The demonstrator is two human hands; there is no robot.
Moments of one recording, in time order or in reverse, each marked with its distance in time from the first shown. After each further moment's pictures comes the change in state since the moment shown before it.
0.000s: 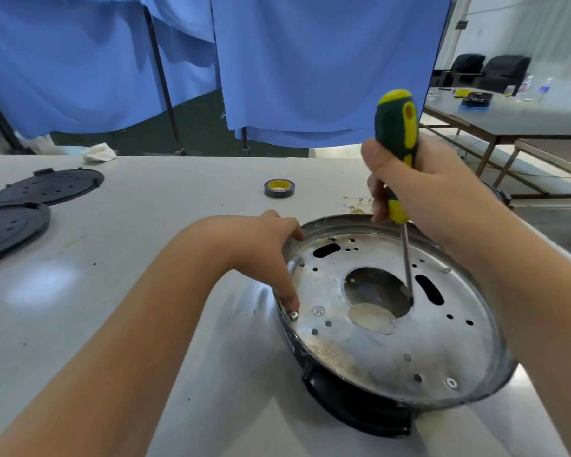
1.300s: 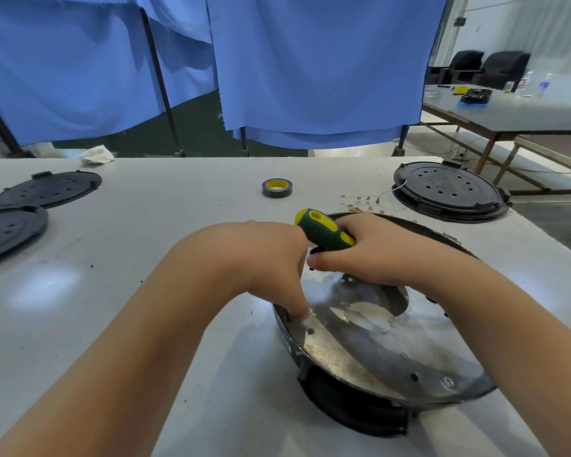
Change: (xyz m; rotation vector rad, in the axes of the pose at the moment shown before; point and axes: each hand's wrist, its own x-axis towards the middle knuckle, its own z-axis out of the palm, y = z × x) left_hand -0.019 0.027 0.005 0.115 0.064 0.053; right_hand -0.001 0.039 0.032 -0.416 -0.433 0.186
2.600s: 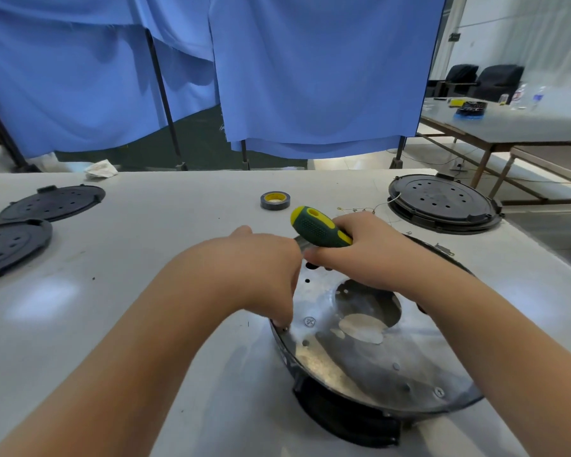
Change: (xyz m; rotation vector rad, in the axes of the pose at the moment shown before) left_hand -0.009 0.005 -0.002 0.100 0.034 0.014; right_hand -0.003 -0.003 -0.005 0.075 0.147 -0.058
